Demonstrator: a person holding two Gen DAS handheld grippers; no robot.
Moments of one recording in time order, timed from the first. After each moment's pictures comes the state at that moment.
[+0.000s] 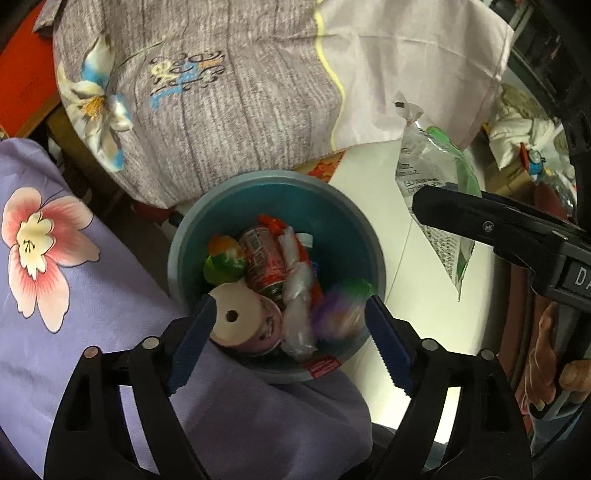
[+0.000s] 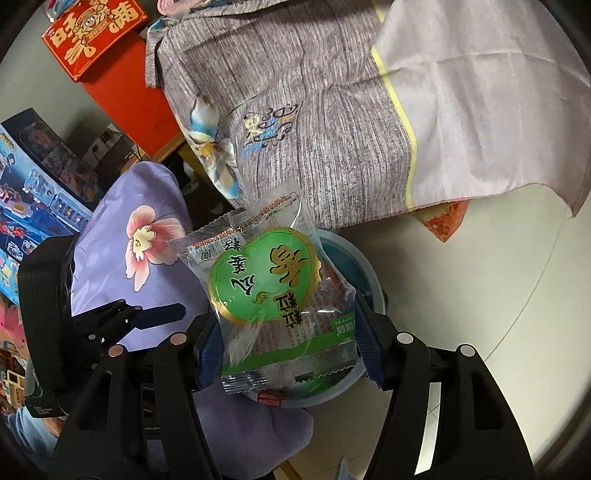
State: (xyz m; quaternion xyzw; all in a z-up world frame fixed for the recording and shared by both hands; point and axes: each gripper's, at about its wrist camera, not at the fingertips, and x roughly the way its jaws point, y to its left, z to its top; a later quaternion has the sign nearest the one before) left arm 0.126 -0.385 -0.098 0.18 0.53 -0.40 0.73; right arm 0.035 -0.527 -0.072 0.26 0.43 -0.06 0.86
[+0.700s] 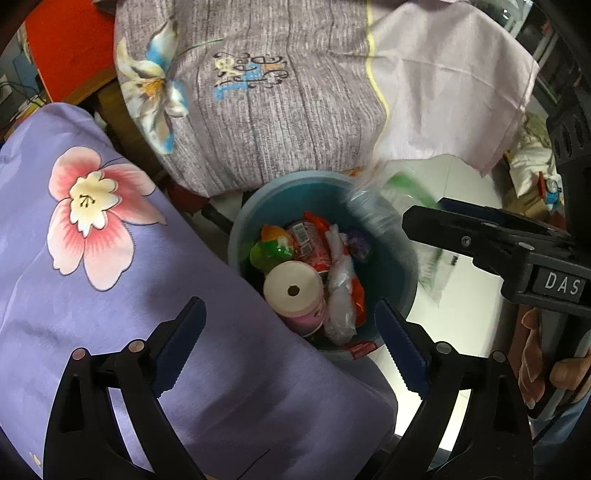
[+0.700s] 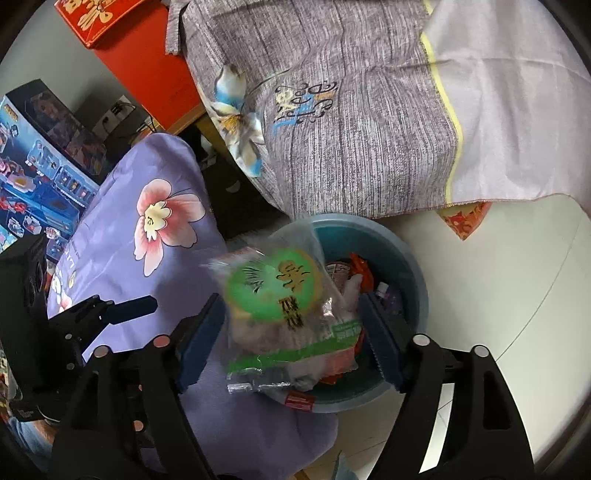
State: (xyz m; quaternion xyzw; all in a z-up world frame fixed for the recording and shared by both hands) left arm 0.135 -0.327 -0.085 0.15 0.53 -0.35 0.76; right arm 0.068 -0.490 -0.078 0.24 0.46 -0.04 0.85
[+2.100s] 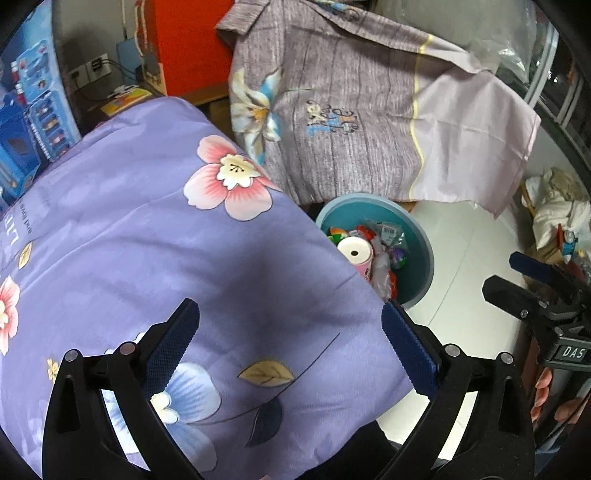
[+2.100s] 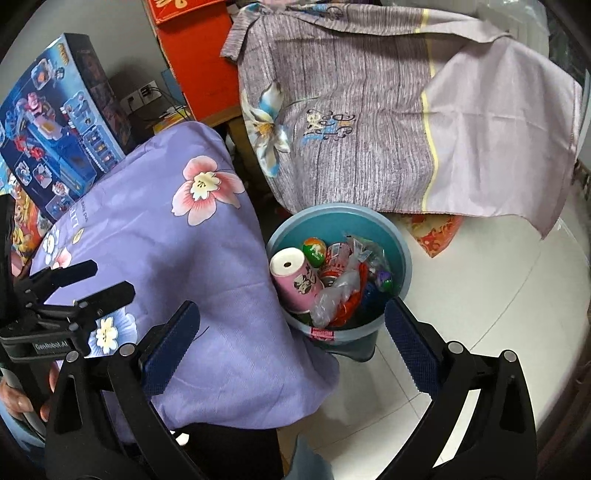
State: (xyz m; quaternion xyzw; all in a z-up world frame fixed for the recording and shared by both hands) left arm 0.071 -0.190 -0.019 0.09 0.47 -0.27 0.84; right arm -0.034 -0.388 -0.015 0.15 0.43 -0.07 0.89
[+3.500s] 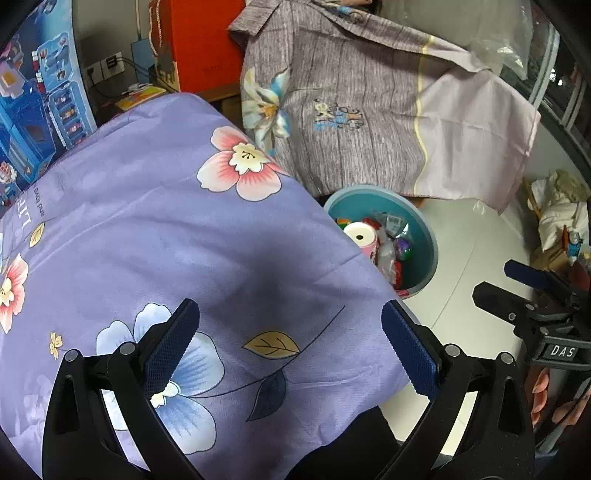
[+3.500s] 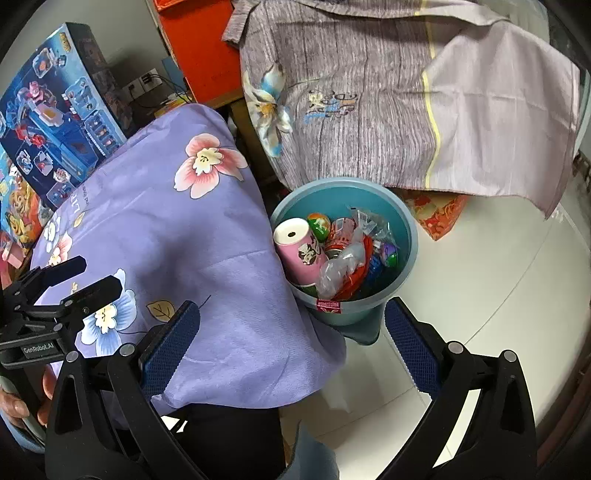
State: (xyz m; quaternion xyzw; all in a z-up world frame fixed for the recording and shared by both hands) left arm 0.046 -0.176 -0.027 0.09 0.46 -0.25 0.85; right arm -0.045 -0.379 -0.038 0.16 0.45 -0.07 0.87
